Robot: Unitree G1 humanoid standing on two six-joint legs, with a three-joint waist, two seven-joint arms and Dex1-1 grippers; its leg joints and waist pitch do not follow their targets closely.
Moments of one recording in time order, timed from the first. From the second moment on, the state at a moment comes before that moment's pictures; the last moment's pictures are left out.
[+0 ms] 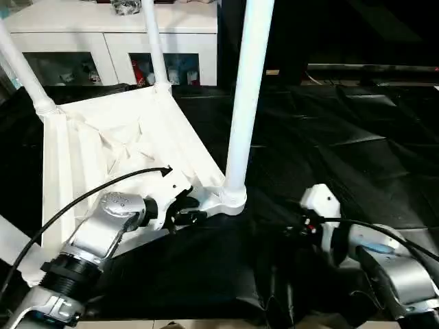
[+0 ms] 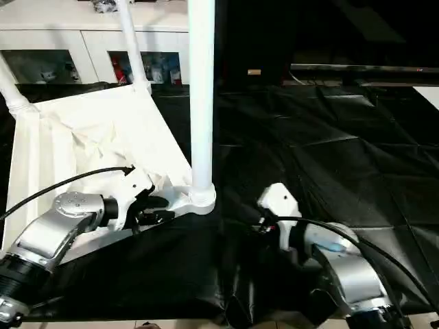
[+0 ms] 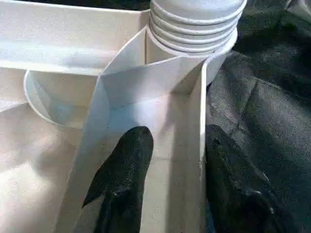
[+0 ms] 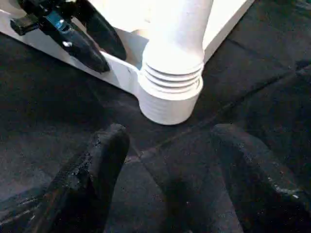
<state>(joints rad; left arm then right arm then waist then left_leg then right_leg) -0.43 0.46 -0.29 0.27 -0.11 0.44 -0.88 -0.14 -0.47 0.15 0.05 0.19 0.19 0.86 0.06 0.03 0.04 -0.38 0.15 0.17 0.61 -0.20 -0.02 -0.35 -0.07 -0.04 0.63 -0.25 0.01</state>
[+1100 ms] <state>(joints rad) -0.42 0.53 -0.30 0.33 -0.11 0.26 -1.11 -0.29 -0.44 0.15 0.28 0.22 0.06 0.97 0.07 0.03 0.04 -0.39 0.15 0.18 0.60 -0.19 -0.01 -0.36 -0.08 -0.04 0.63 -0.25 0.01</state>
